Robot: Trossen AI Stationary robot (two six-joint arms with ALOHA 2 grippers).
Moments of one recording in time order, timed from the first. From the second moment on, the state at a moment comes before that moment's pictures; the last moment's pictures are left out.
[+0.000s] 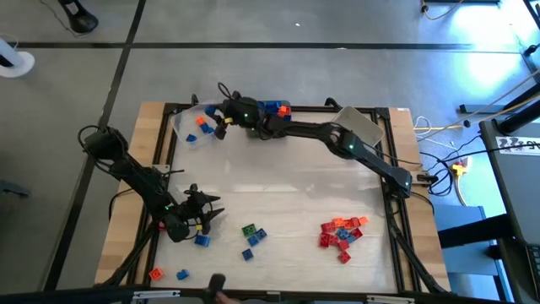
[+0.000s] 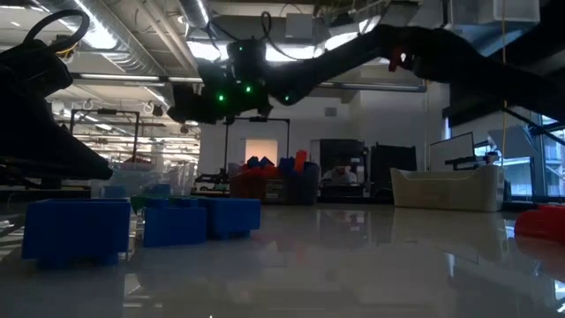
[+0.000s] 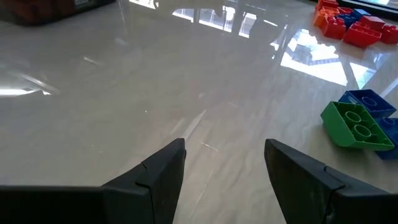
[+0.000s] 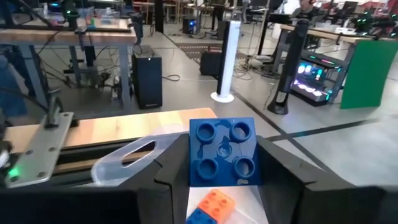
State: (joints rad) left arm -0.86 1.43 0.25 0.27 -1.06 -1.01; right arm -0.31 2.60 2.28 0.25 0.01 -0.08
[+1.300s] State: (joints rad) left arm -0.85 1.43 0.25 0.27 -1.06 -1.01; right arm -0.26 2.54 2.29 0.15 -0.05 -0.15
